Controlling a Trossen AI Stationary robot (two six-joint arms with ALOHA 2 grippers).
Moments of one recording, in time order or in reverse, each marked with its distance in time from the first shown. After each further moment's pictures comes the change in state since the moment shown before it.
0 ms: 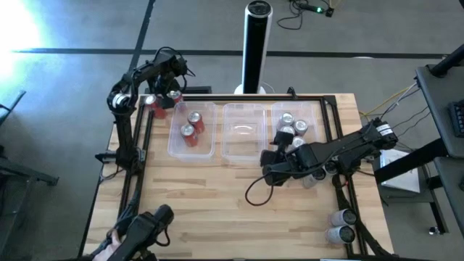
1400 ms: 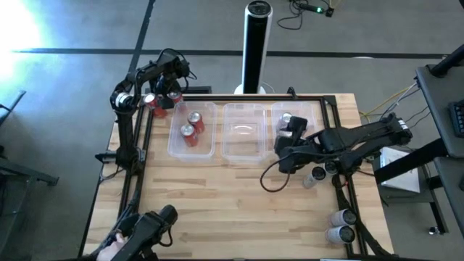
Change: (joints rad) left arm -0.011 0.050 0.009 -0.015 -0.042 0.009; right arm -0.041 -0.193 0.001 -0.049 0.035 -0.121
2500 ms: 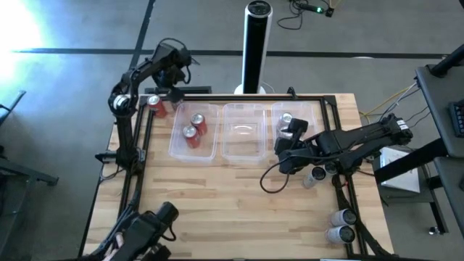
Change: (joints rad) left arm -0.038 -0.060 0.150 0.003 0.149 -0.175; right arm 0.000 -0.007 -0.069 0.005 0.018 0.036
